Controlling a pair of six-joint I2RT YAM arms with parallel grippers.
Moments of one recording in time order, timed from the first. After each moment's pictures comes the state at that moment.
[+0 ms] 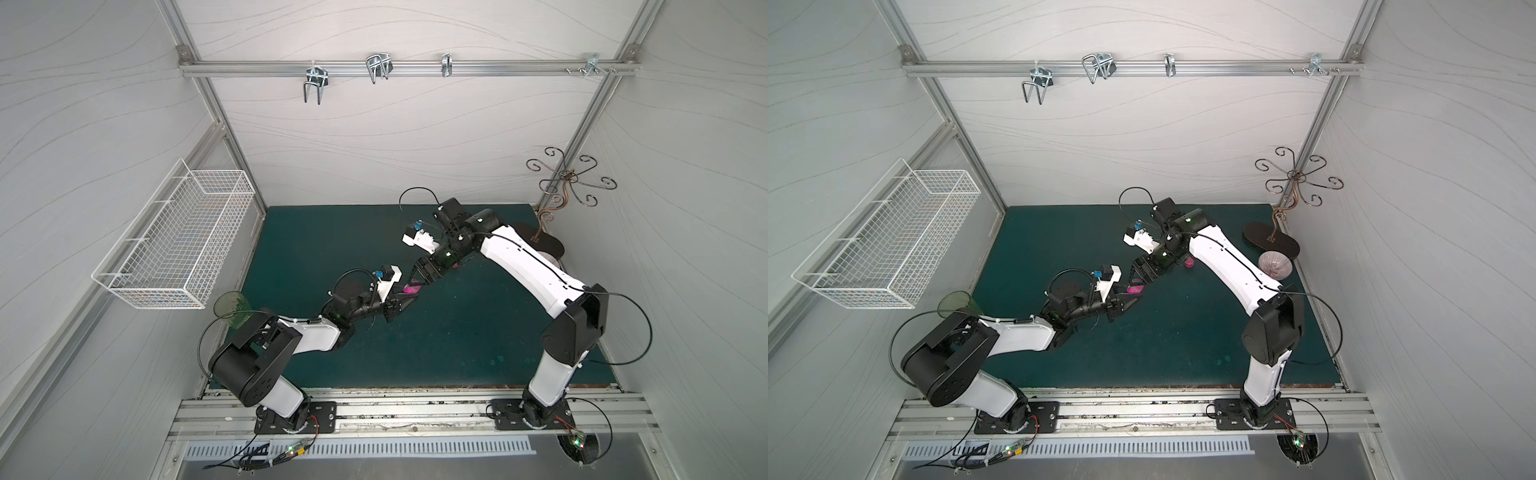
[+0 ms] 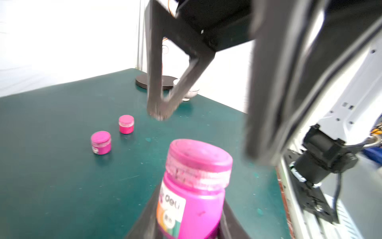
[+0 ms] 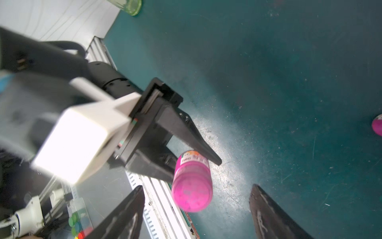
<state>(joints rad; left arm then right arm) -0.58 1.53 0.47 0.96 0.65 -0.19 0.65 1.76 1.78 -1.21 -0.60 -0.21</state>
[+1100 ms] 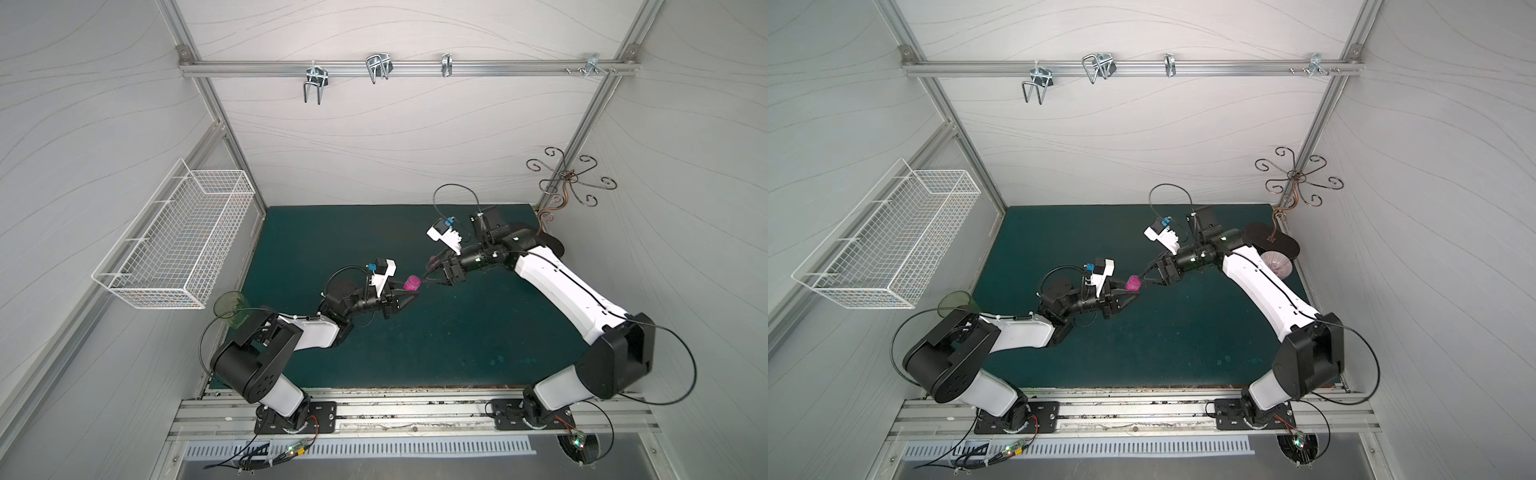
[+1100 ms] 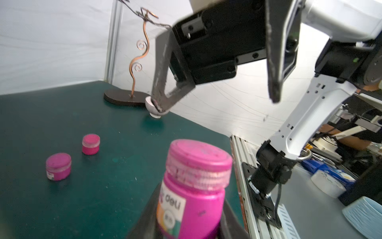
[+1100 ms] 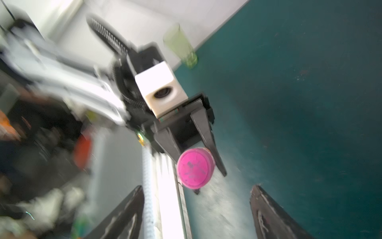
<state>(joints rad) -0.54 1.55 0.48 1.16 0.78 -0.41 0.48 1.46 1.32 -0.70 -1.02 -0.03</state>
